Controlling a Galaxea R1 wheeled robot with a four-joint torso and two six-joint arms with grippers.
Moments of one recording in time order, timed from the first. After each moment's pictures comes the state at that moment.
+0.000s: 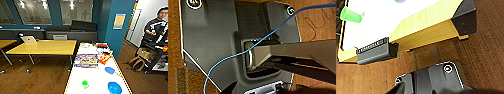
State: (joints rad) left arm 1.52 2.93 -2.50 0.11 -0.11 -0.08; right arm -1.14 1.83 -1.26 0.72 0.12 -0.42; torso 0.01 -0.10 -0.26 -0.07
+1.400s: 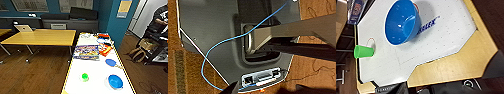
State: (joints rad) left arm 1.50 2.93 -2.50 0.11 -0.12 -0.08; right arm -0.76 1.84 -1.33 0.94 -0.13 -0.35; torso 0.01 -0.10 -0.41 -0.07
